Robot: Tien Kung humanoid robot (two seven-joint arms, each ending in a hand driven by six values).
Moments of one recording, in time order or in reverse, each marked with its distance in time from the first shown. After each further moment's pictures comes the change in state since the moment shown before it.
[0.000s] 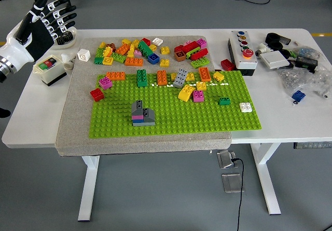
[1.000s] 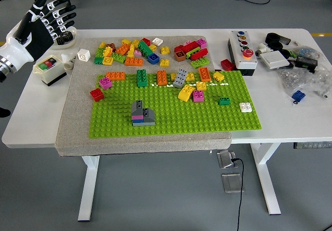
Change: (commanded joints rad) left arm 0.001 0.000 -0.005 0.002 -0.003 0.001 0.006; right arm -0.002 0.000 -0.004 0.000 0.005 -0.001 0.000
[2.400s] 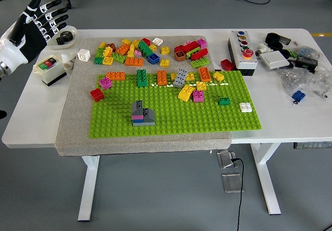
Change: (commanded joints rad) left arm 0.011 0.006 -0.024 0.021 0.013 0.025 -0.002; right arm -0.003 0.001 -0.004 0.000 0.005 0.002 0.001
